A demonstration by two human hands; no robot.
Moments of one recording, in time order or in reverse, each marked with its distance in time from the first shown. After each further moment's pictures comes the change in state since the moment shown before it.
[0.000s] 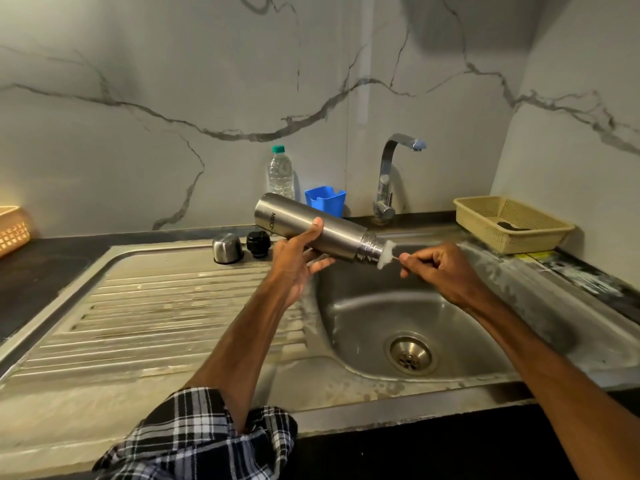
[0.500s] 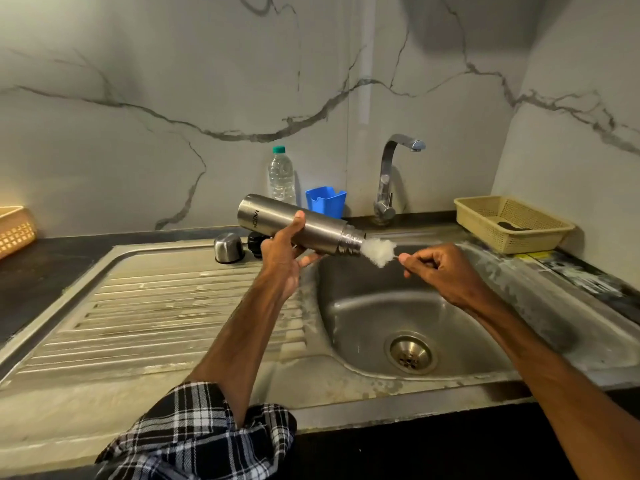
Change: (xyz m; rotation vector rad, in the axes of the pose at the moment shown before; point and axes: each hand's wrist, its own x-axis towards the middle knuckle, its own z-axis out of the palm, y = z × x) left_hand 0.006 0.007 0.001 -0.113 0.162 0.039; right_hand -0.003 -0.004 0.000 -0.033 -0.021 0.016
